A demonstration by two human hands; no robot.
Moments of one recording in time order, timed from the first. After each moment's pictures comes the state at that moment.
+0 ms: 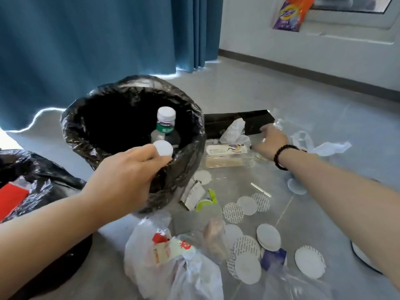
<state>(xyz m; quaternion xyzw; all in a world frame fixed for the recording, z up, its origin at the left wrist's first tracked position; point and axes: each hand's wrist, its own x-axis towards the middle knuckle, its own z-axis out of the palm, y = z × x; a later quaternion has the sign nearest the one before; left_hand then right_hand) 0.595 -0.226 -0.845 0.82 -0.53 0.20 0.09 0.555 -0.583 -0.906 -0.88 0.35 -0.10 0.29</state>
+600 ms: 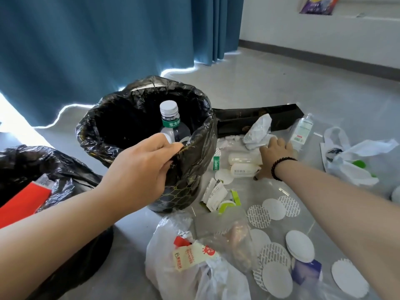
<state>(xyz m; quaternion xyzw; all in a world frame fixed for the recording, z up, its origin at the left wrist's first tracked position) 0.619 -0.219 -0.851 0.83 -0.50 0.18 0.15 0.590 -0.549 -0.958 -0.96 0.23 0.09 -0.13</state>
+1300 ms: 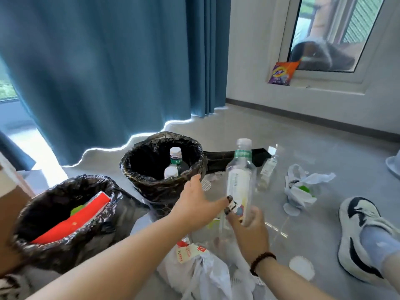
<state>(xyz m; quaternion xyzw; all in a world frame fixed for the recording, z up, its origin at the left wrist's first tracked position) 0.498 -0.261 -0.807 0.89 -0.24 -0.14 0.35 0.400 -0.374 -0.882 -0.71 0.33 -0.24 0.57</state>
